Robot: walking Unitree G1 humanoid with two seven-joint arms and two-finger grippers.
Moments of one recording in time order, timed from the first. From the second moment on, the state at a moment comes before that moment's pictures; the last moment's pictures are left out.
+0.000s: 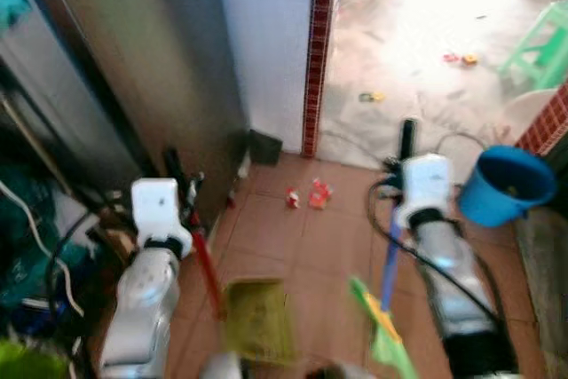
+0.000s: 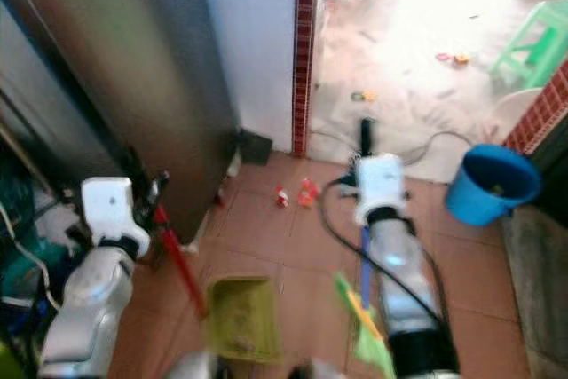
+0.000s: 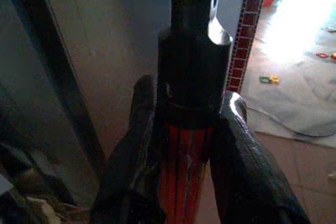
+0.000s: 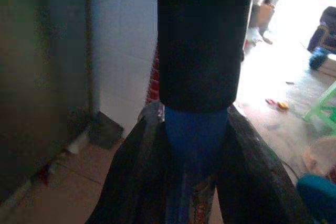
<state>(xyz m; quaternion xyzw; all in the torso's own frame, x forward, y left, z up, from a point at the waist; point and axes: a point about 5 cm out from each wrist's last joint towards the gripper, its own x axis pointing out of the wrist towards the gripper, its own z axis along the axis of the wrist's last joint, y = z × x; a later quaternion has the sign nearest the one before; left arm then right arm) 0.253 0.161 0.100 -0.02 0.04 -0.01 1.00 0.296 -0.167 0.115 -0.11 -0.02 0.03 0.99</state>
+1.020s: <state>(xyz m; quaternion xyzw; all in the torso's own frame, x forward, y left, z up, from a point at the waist) 0.261 0.159 0.116 -0.06 0.01 -0.01 1.00 0.297 -0.173 0.120 -0.11 -0.02 0.01 0.99</state>
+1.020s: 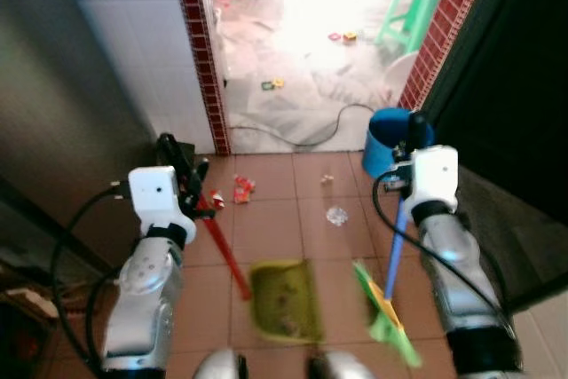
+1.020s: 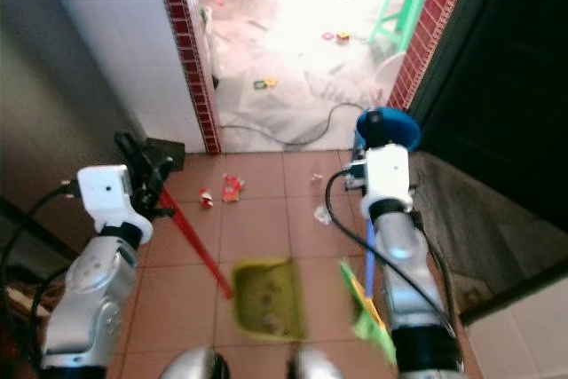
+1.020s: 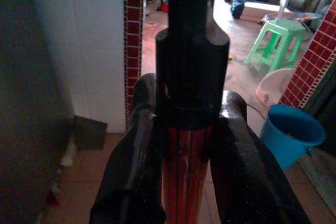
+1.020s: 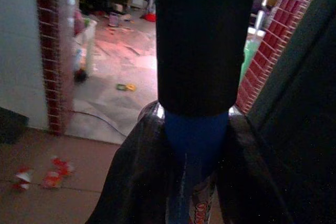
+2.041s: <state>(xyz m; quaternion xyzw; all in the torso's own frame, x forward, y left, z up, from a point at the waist) 0.266 0.152 0.125 -0.01 0.02 -0.02 1.00 0.301 -0.174 0.126 -0.17 -0.03 -0.02 0.98</state>
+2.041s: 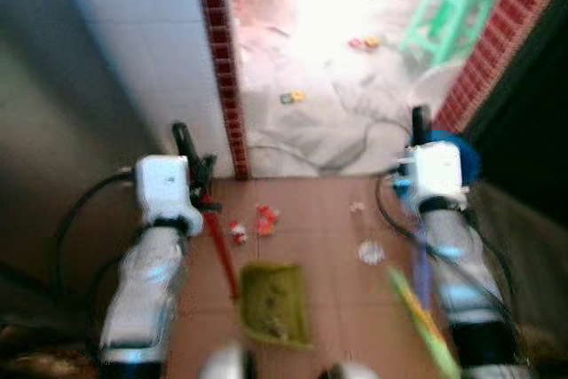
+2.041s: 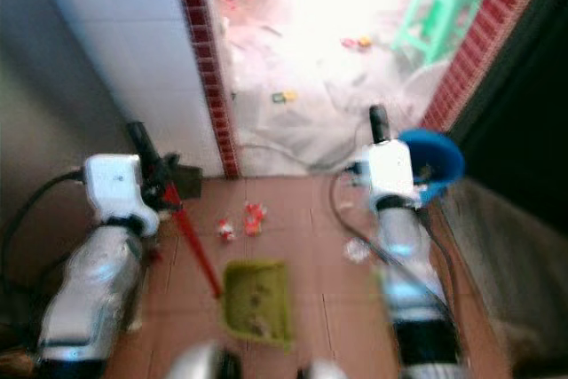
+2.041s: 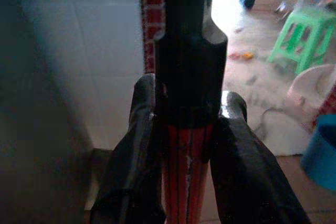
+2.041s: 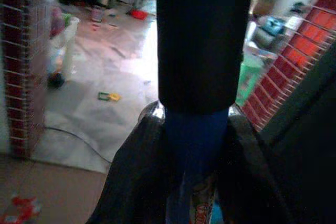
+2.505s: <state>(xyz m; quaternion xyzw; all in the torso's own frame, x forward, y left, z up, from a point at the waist) 0.267 0.143 0.128 -0.01 0.01 -0.03 1.00 0.300 -0.197 0.127 -0.21 -0.02 -0.07 0.98</state>
